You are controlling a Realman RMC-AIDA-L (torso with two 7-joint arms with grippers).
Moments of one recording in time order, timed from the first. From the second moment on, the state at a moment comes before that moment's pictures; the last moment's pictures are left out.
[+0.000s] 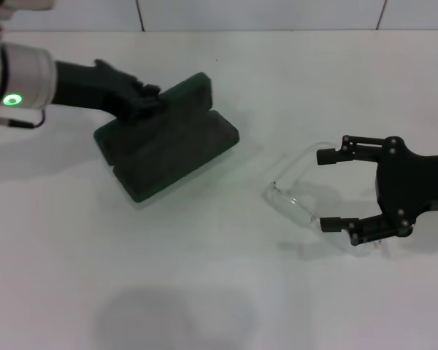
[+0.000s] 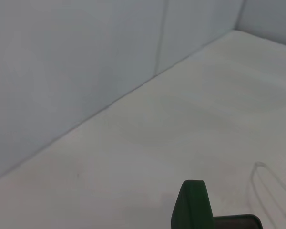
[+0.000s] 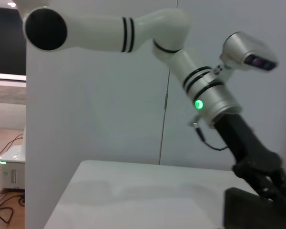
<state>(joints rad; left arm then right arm) -0.61 -2.06 1.04 1.07 2.21 1.33 -1.89 0.51 1.92 -1.22 -0.60 -1.50 -1.67 0.95</state>
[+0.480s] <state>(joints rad) -0.79 -2.09 1.21 0.96 2.24 1.27 -1.67 0.45 1.96 -1.22 -0.59 -1.49 -1.67 0.90</state>
